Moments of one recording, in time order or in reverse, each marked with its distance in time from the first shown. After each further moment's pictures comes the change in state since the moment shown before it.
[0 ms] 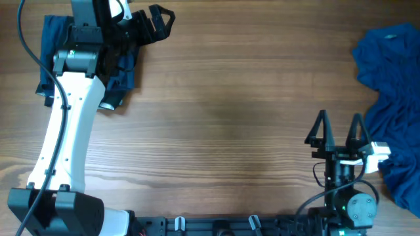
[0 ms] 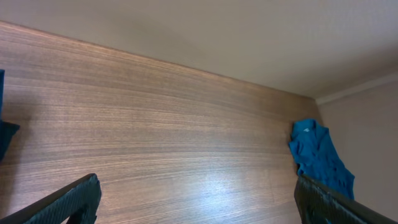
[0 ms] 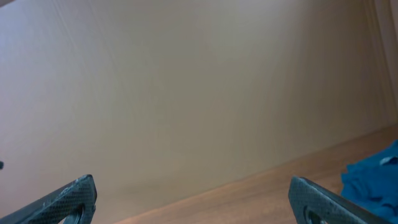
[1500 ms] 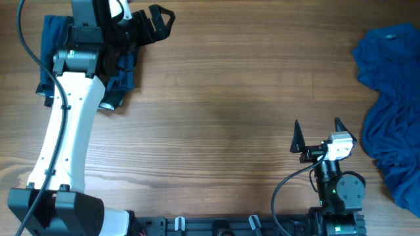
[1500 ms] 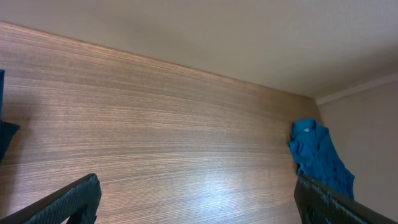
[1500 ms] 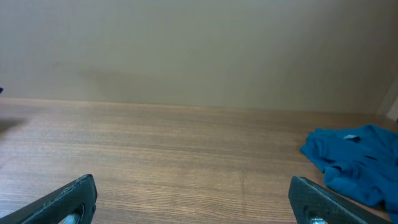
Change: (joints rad) left arm 0.000 0.000 0.000 0.000 0.000 0.000; right arm -0.032 -0.002 -0.072 -0.232 -0.143 -0.404
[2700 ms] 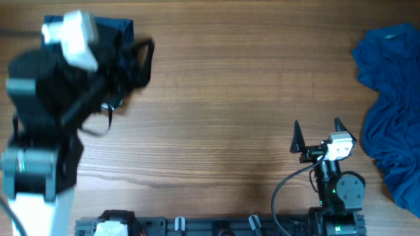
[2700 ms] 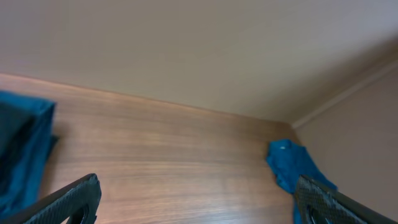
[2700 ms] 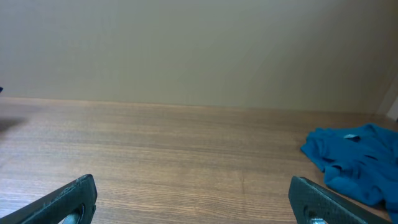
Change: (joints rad) left arm 0.000 -0.561 -0.174 -0.119 -0.098 0.000; right arm 0.000 0.000 0.000 -0.003 0.000 0.000
